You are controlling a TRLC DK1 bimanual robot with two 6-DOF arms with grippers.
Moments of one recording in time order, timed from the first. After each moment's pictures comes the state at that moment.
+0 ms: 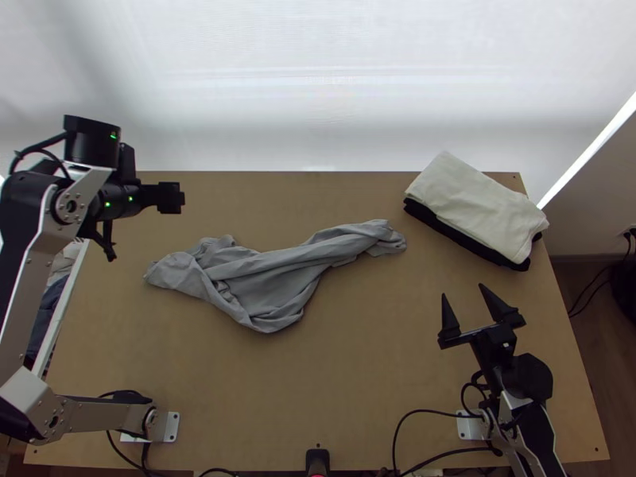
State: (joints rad) left arm -0.19 1.47 1.86 -1.24 -0.21 -0.18; right arm 0.29 0.01 0.01 0.04 0.04 -0.08
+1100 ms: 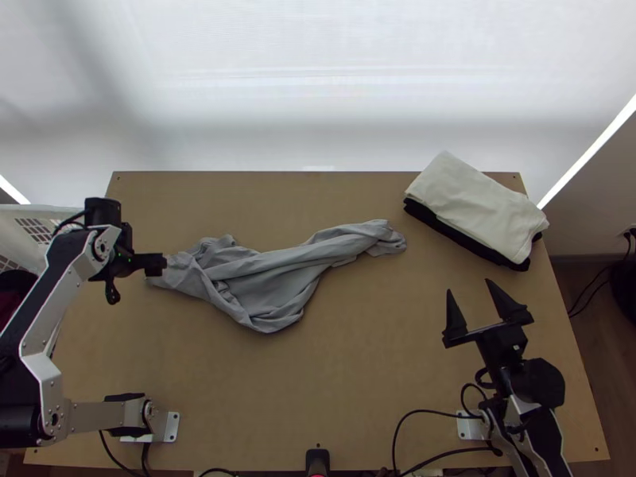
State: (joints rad) left arm 0.14 1.42 1.09 -0.81 -0.19 0.05; right arm 0.33 0.04 0.11 0.07 0.04 -0.08
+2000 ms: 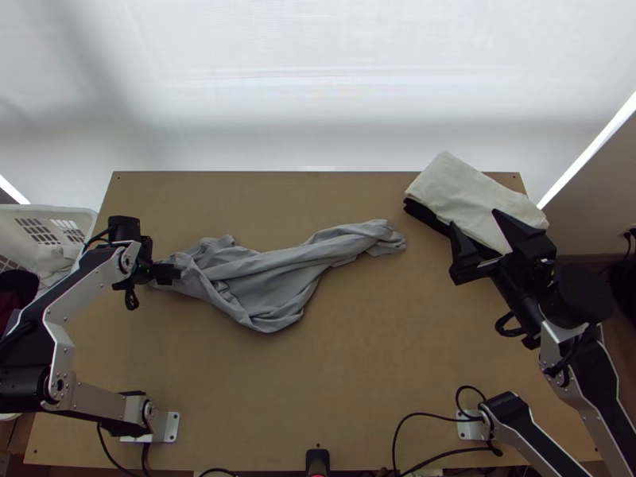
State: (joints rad) left arm 0.14 1.57 0.94 -0.47 -0.16 0.14; right arm 0.35 0.72 0.83 -0.13 0.04 -0.01
